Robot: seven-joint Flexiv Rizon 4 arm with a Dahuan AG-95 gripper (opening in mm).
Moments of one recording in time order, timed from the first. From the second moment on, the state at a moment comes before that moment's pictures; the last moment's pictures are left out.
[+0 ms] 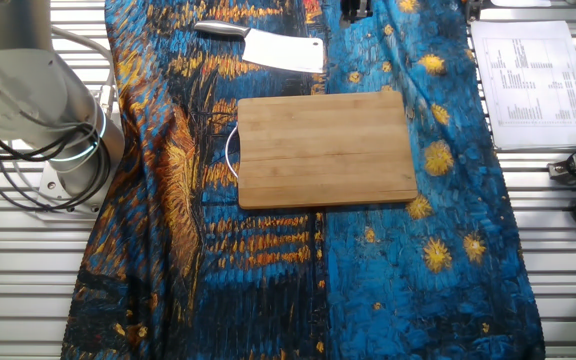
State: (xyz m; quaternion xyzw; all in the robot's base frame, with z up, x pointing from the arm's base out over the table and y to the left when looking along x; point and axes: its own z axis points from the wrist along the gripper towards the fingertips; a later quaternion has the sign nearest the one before) arm 0.470 0.270 0.087 0.04 -1.00 0.00 0.07
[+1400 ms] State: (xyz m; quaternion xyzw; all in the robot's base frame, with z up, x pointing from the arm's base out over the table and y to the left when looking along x) arm 0.378 0.283 0.071 0.02 -1.00 0.00 0.08
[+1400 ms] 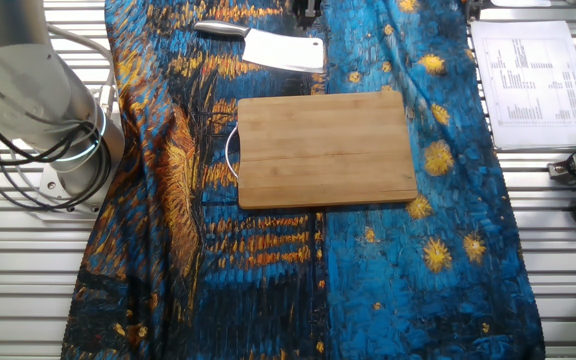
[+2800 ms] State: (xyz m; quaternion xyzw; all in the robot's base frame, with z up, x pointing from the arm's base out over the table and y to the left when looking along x) arm 0.316 0.304 0.048 -0.03 -0.99 0.01 0.14
